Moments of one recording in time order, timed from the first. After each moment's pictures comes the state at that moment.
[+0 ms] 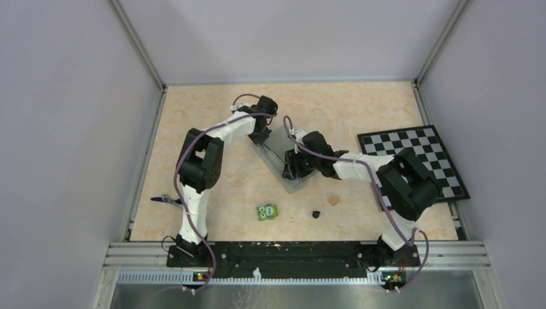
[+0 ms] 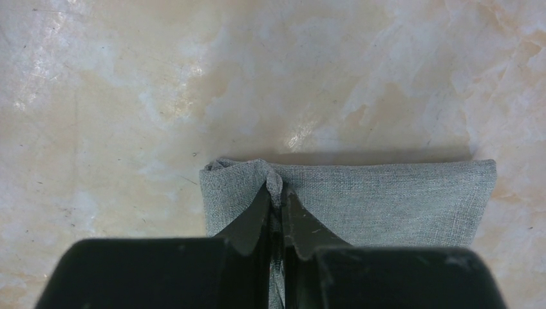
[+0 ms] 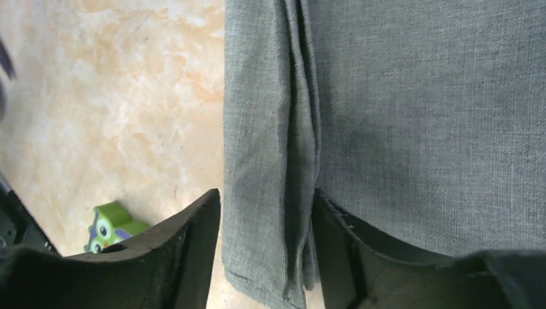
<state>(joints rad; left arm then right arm) -0.48 2.12 1.64 -0.70 -0.36 -1.15 0.68 1.71 0.88 0.09 -0.31 0.31</state>
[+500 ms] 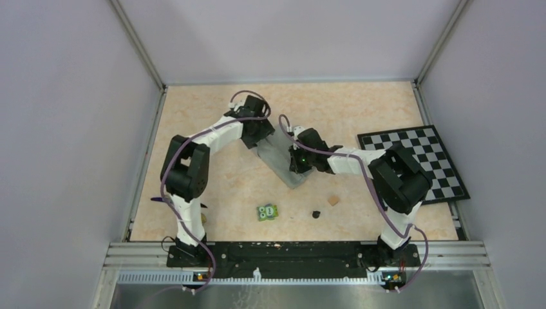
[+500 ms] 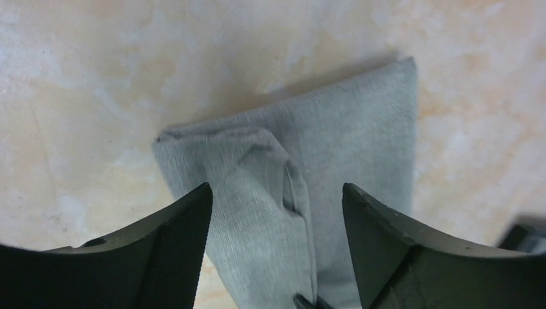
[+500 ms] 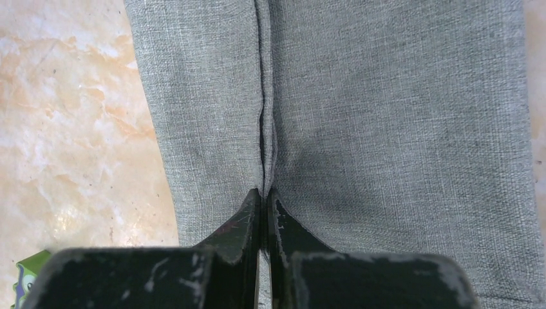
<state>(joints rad) -0.44 1.99 1.48 -0.51 -0.17 -1.01 0.68 1.81 0.99 0.00 -0.13 0.26</state>
